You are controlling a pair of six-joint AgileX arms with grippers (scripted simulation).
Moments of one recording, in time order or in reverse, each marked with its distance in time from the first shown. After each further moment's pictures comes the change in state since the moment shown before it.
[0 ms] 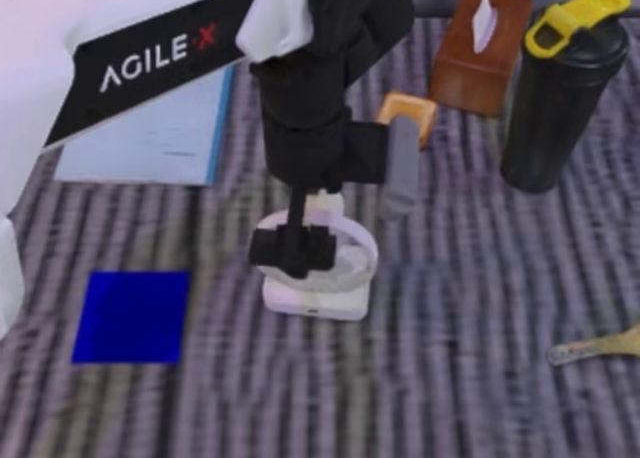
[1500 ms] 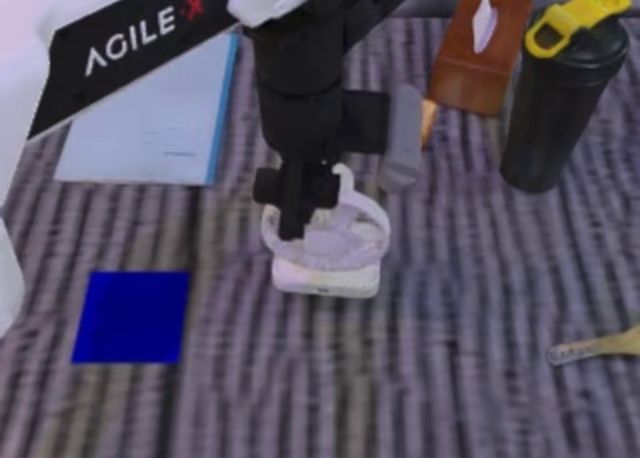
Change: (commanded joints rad) left arm 0.010 0.005 0.120 -0.103 -0.001 0.003; right arm 0.000 0.000 0.000 0.000 0.000 0.000
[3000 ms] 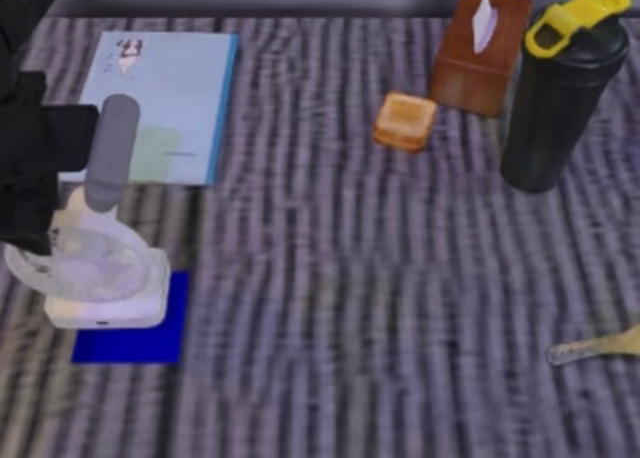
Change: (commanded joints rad) left arm 0.457 -0.478 -0.534 0.030 0.007 0.323; right arm 0.000 0.000 0.000 0.000 0.000 0.000
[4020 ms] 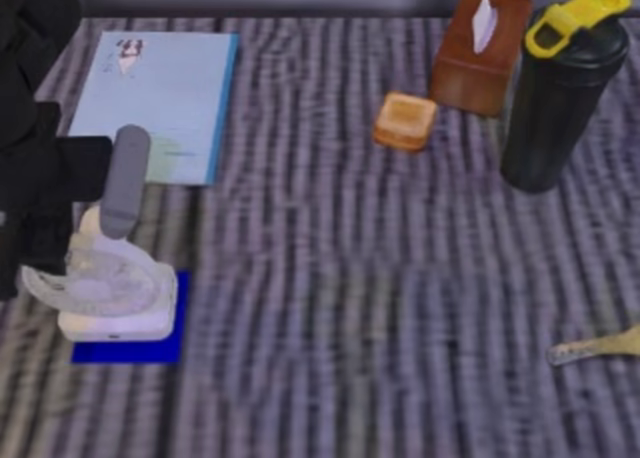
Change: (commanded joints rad) left arm -0.003 0.015 -0.121 0.137 0.000 -0.003; right arm 0.000 0.000 0.000 0.000 0.000 0.000
